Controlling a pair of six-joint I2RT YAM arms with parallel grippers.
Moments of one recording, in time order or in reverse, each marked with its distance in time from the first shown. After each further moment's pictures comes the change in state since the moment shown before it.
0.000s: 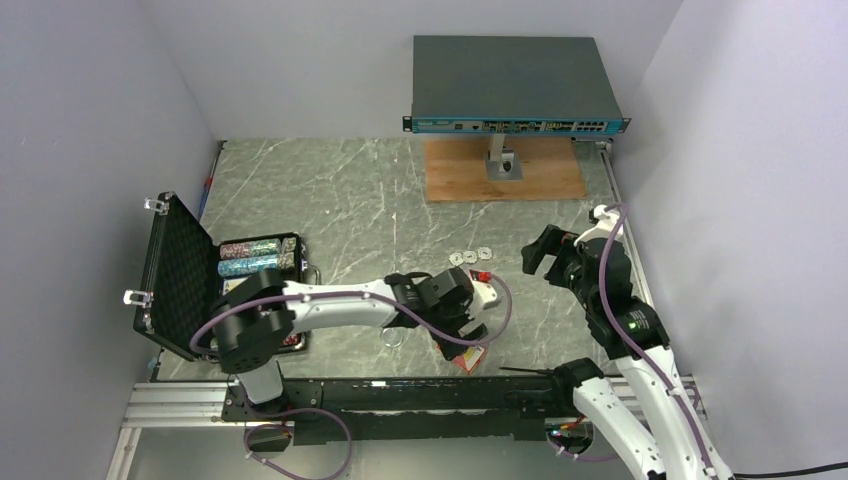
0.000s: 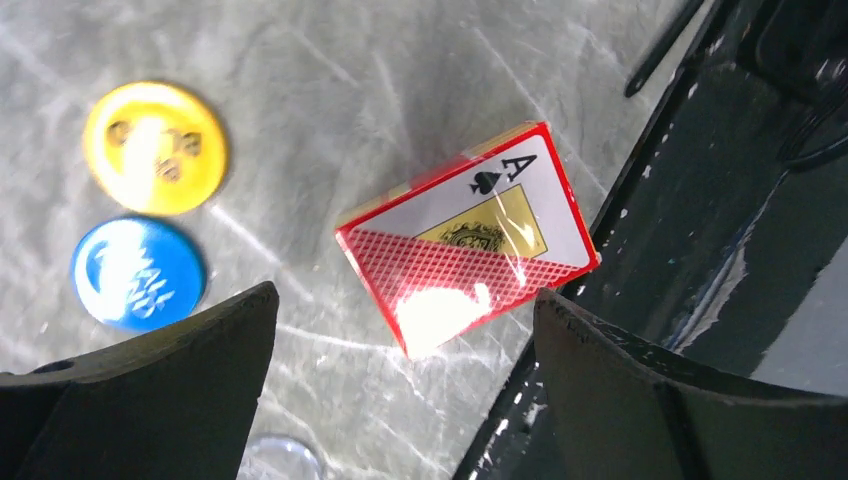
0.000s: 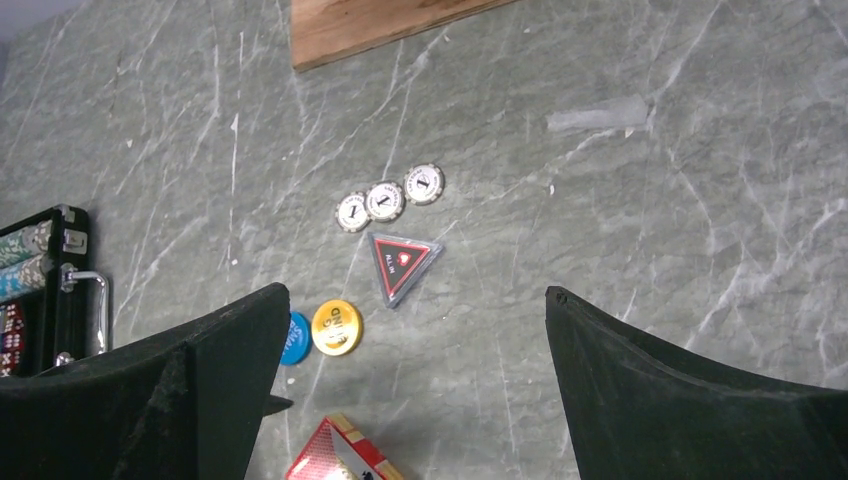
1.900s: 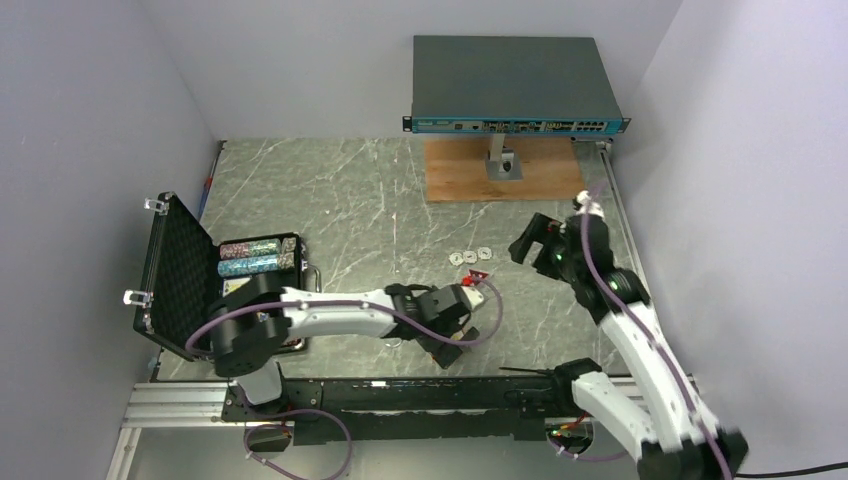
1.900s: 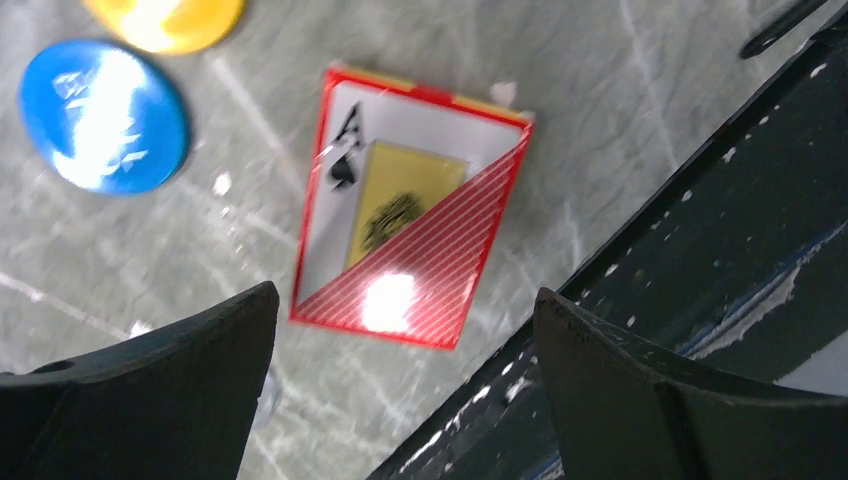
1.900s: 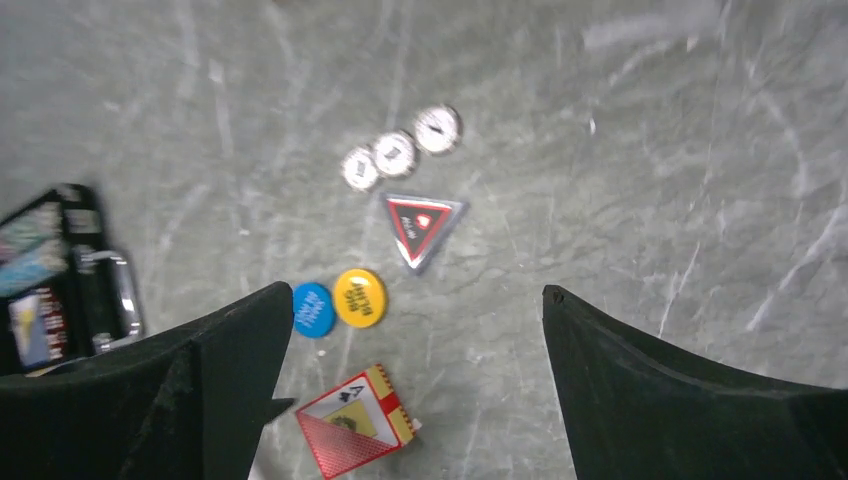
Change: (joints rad) left arm -0.038 -0.107 -0.088 -0.126 -0.202 -0.326; right arm -0.034 0.333 0.059 0.005 -0.123 0.123
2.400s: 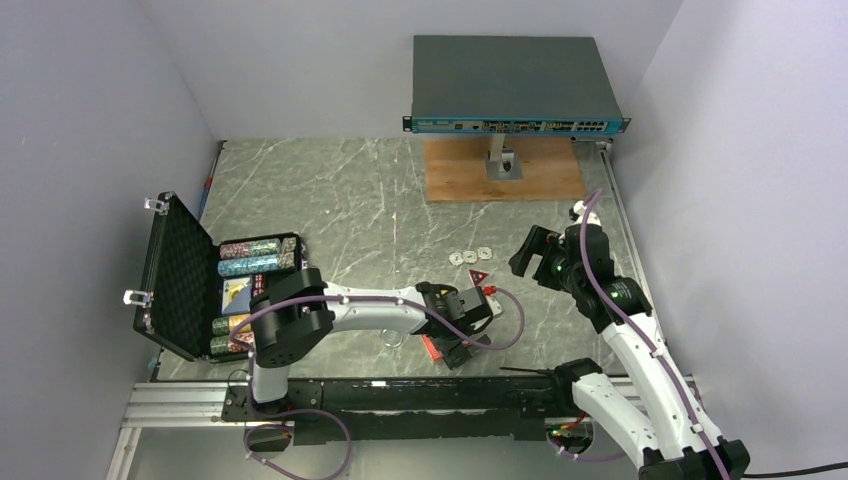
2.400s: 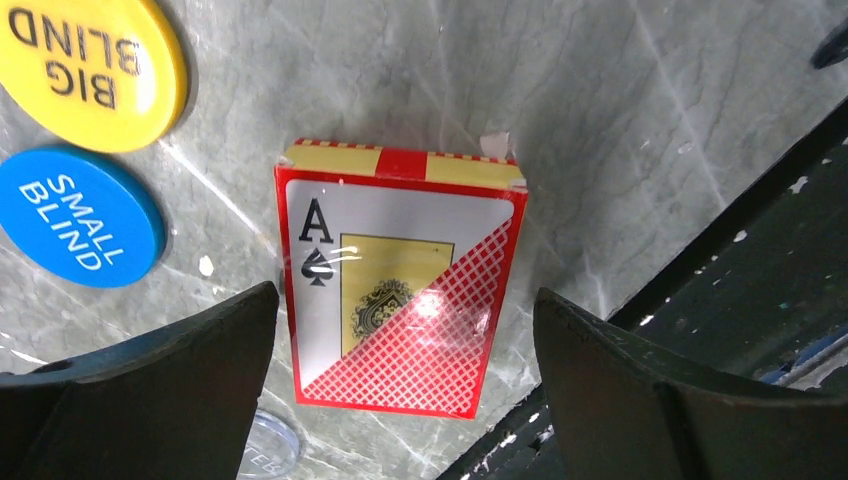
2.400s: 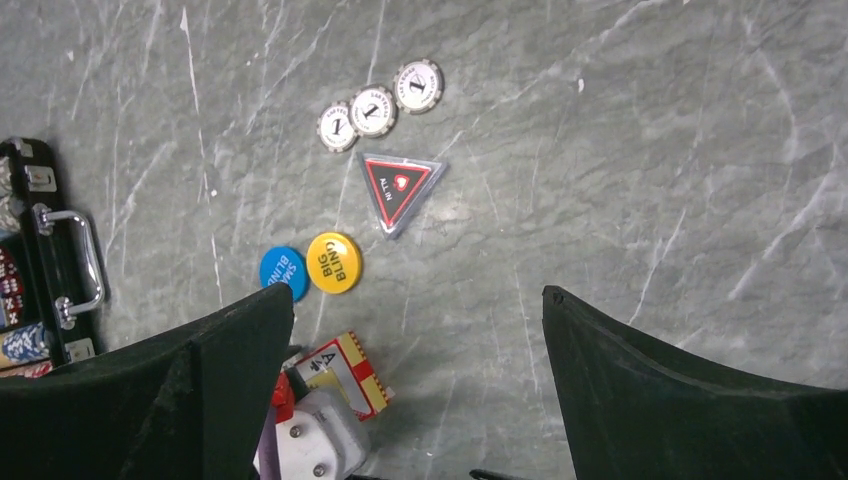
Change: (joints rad) left arm -0.033 0.241 0.201 -0.101 -0.008 0.146; right arm 0.000 -0.159 -0.046 -0.074 0.007 -0.046
